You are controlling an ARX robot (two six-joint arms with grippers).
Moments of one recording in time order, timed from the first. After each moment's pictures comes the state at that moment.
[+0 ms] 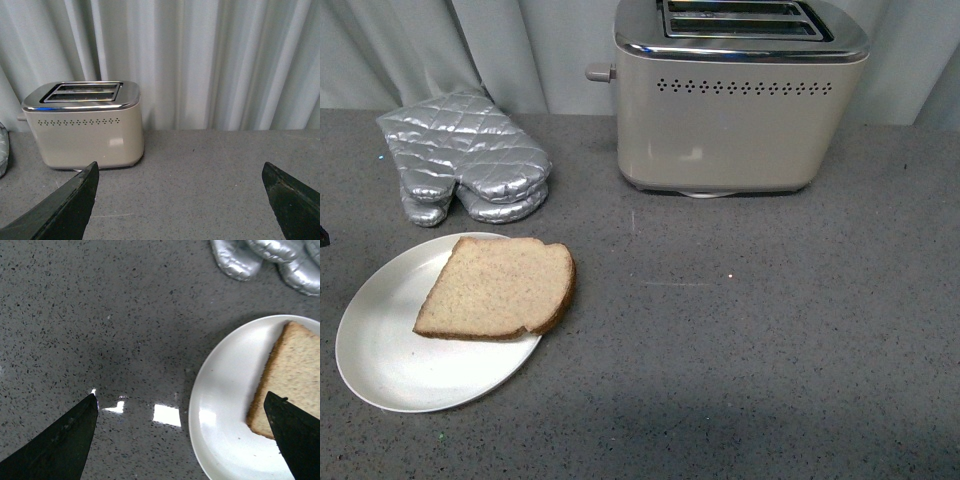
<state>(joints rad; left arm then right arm) 0.18 1.67 0.68 0.03 0.04 -0.11 0.00 0.00 0.00 0.00 0.00 0.00</state>
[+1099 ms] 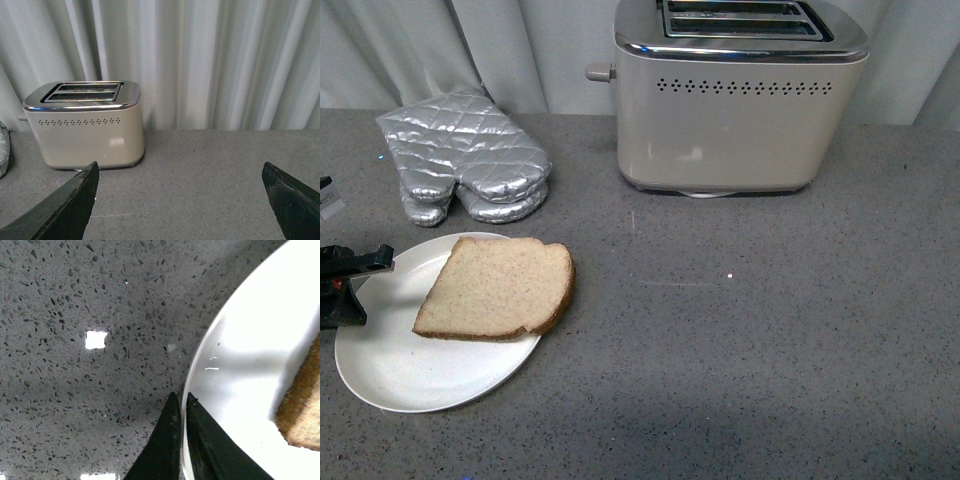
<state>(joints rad) 0.12 2.04 0.91 -0.17 0.10 -0.04 0.00 0.00 0.00 0.00 0.00 0.00</state>
